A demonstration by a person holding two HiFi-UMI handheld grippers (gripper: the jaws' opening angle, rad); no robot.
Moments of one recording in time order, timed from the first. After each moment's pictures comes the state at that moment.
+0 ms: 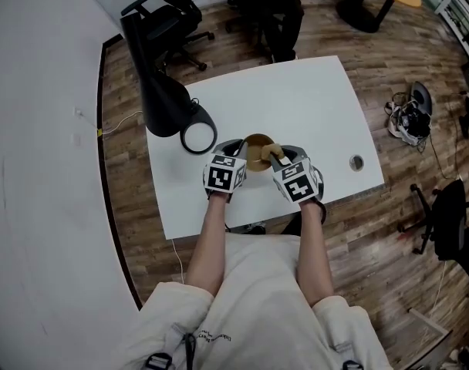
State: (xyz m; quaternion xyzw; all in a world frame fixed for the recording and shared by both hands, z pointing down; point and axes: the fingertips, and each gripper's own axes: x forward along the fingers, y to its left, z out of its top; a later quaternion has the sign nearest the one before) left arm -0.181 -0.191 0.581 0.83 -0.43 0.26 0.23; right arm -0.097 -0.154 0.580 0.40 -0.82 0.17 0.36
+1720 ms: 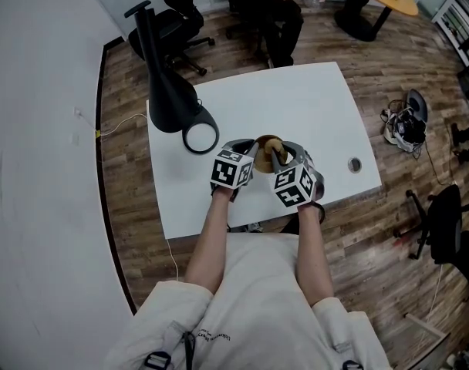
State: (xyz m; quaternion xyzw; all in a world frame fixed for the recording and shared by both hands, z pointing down) left arm -0.156 -0.184 0.560 0.86 -0.37 0.23 0.25; right arm -0.101 -0.162 0.554 0.44 -0.80 0.02 0.40
